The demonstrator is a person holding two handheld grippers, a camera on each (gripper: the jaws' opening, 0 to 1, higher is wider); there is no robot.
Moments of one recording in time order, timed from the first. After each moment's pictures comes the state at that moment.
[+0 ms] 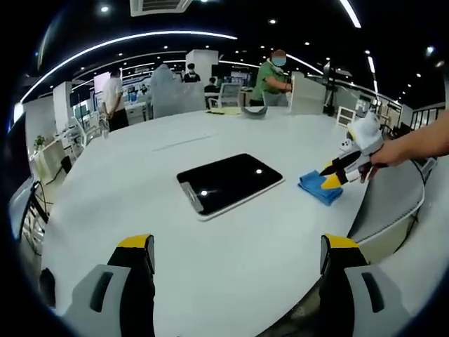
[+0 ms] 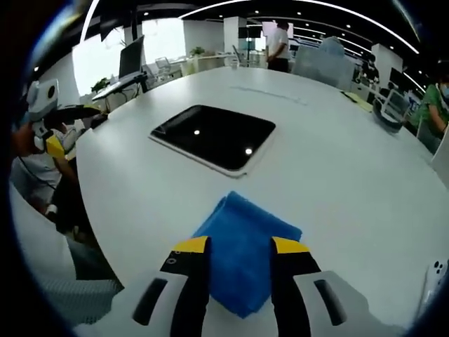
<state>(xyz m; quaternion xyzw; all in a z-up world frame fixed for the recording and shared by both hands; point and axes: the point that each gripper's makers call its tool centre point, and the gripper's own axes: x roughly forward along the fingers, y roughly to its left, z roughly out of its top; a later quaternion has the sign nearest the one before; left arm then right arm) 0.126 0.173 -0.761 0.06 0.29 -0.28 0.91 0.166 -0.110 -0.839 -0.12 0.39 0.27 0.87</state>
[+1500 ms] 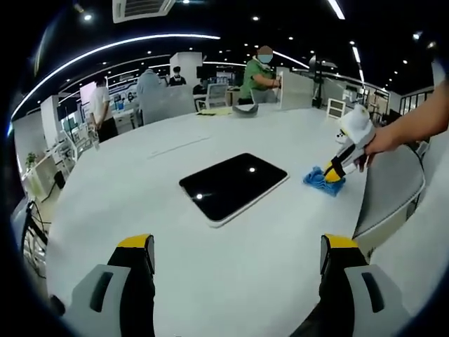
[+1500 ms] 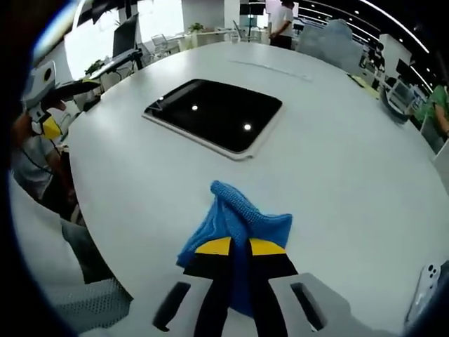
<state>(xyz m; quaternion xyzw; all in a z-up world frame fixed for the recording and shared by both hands) 0.152 0.193 -0.764 0.08 0.27 -0.32 0.90 0.165 -0.104 -0.853 -0.15 0.46 0.25 0.84</state>
